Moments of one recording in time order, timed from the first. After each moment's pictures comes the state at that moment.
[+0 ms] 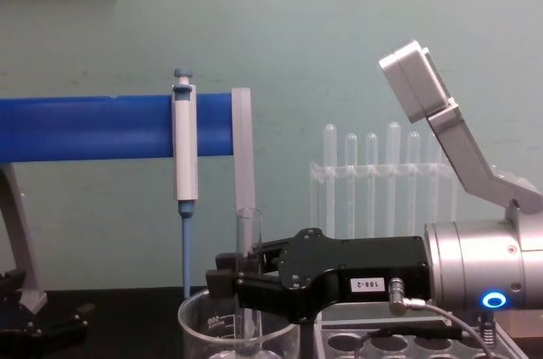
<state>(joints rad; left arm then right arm) -0.20 0.60 0.45 -1.41 -0.25 -0.12 0.03 0.67 0.34 -0.73 -1.10 0.46 -0.15 0.90</state>
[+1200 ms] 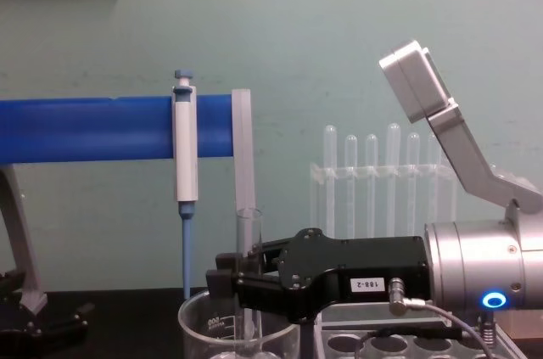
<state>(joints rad) -0.20 0.60 0.45 -1.41 -0.25 -0.12 0.03 0.67 0.34 -0.73 -1.10 0.46 -0.15 0.90</state>
